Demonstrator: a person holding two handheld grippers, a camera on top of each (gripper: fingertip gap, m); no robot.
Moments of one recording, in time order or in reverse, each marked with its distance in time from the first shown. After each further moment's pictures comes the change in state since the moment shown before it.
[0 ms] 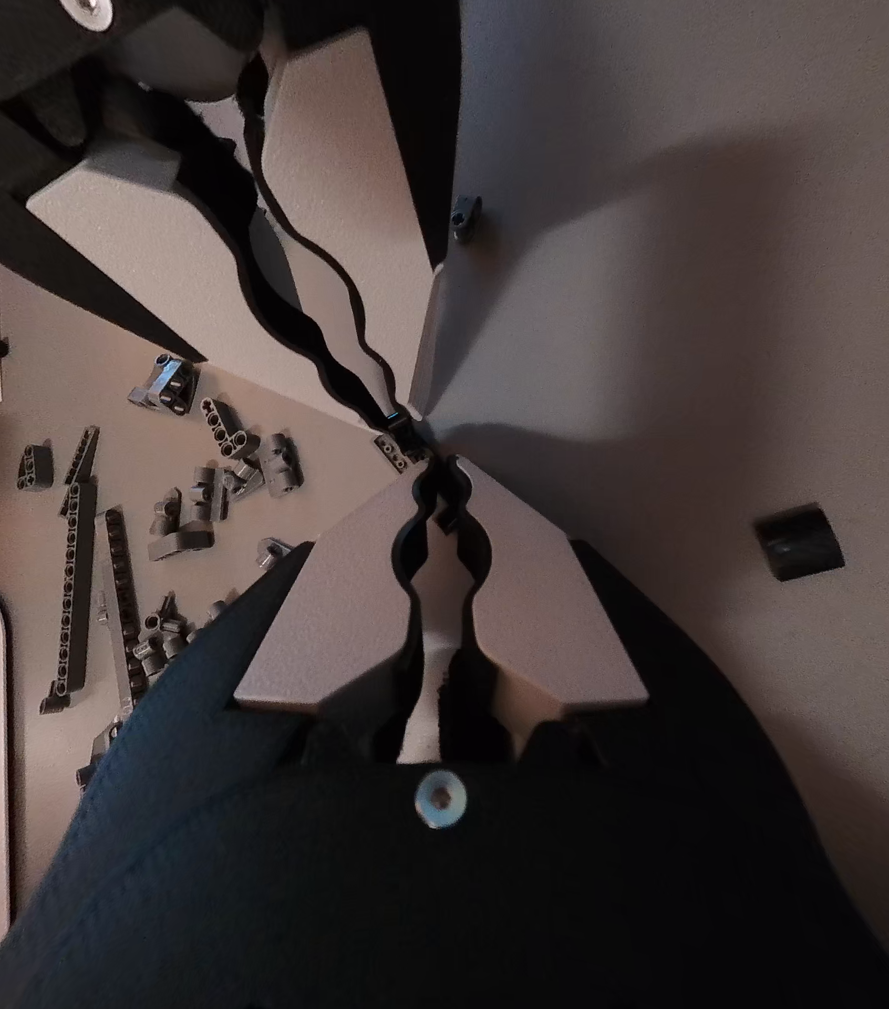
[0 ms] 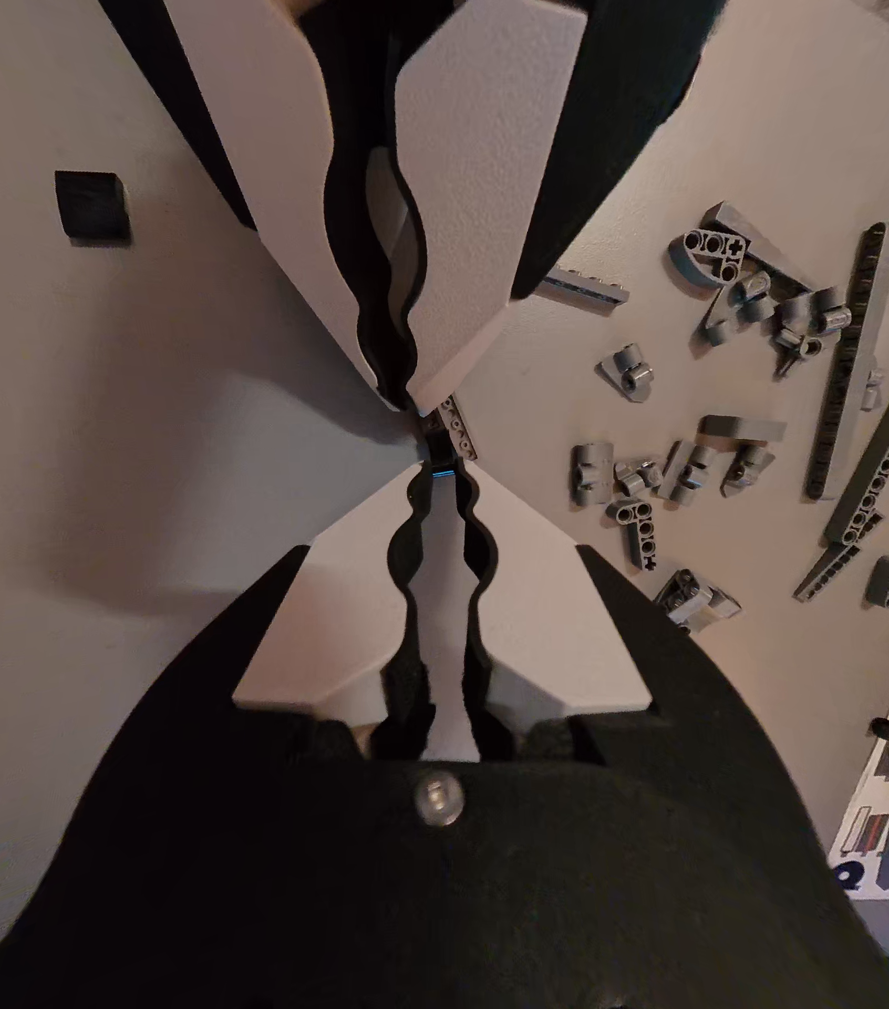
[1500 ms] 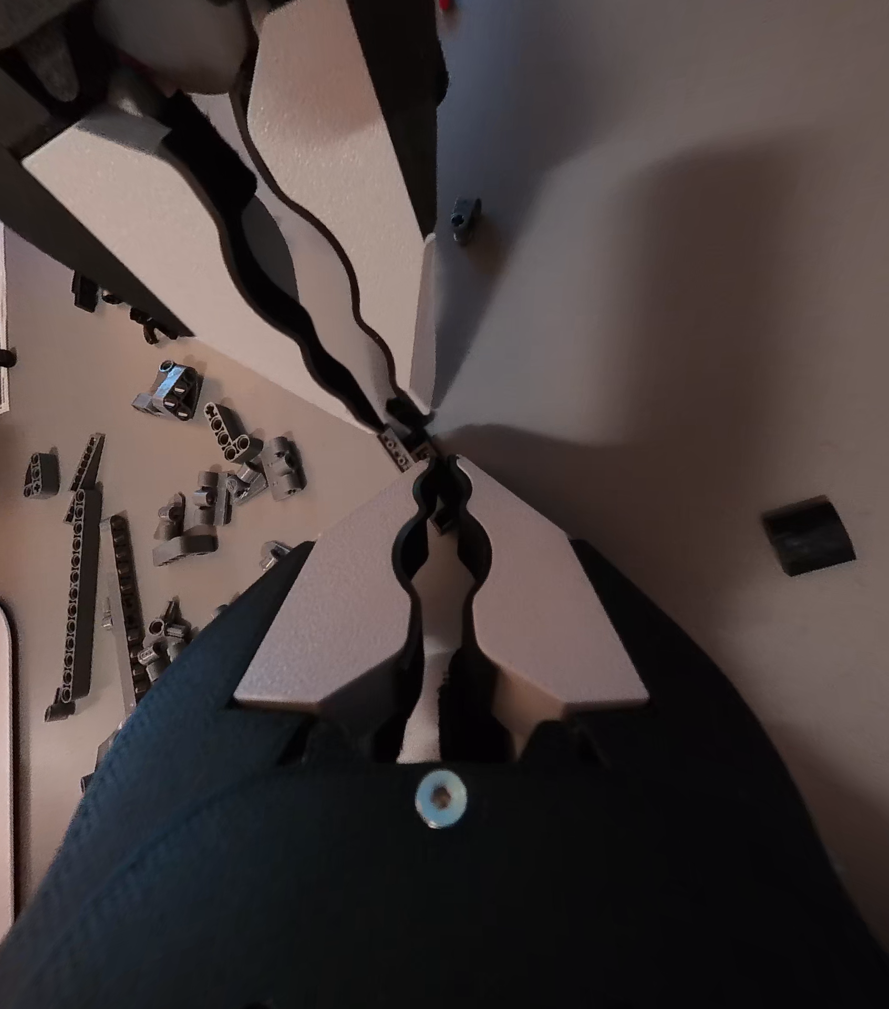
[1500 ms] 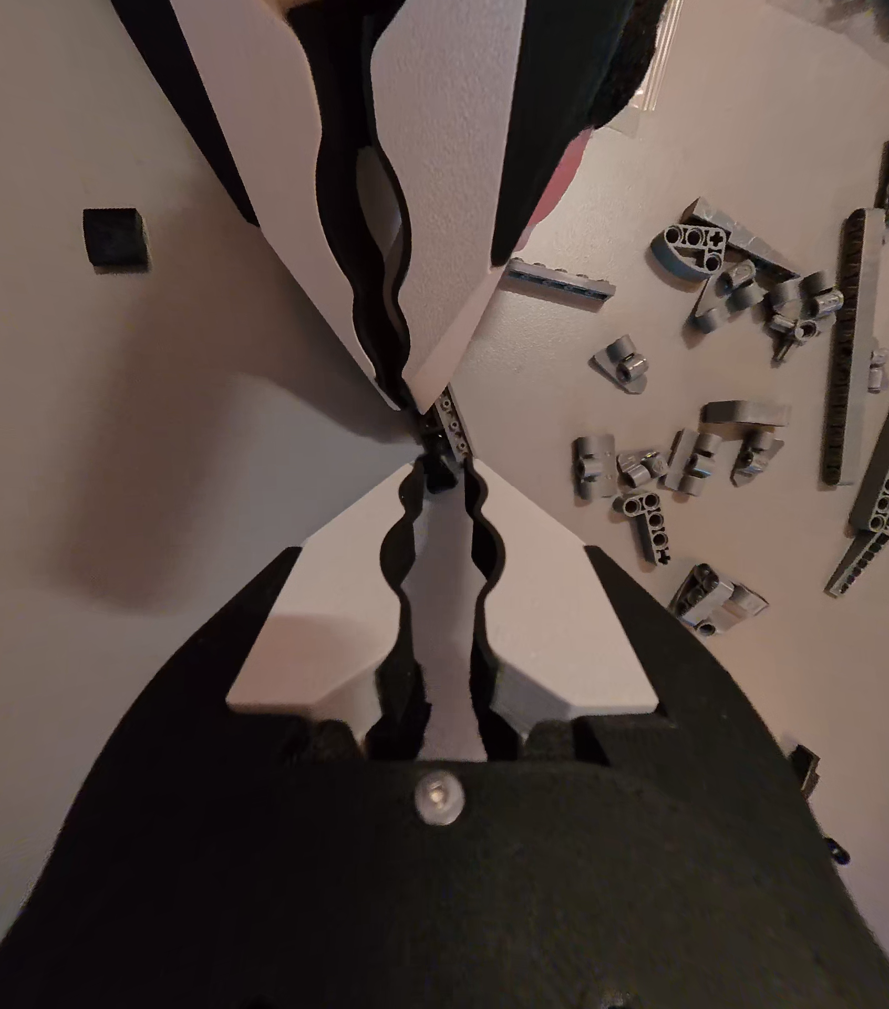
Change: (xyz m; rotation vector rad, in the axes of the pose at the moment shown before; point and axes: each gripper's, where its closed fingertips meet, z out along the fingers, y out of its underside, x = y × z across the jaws) left arm -0.001 0.000 -0.001 0.017 -0.002 0.016; right arm 0.000 -0.001 -0.002 0.105 -0.015 0.054
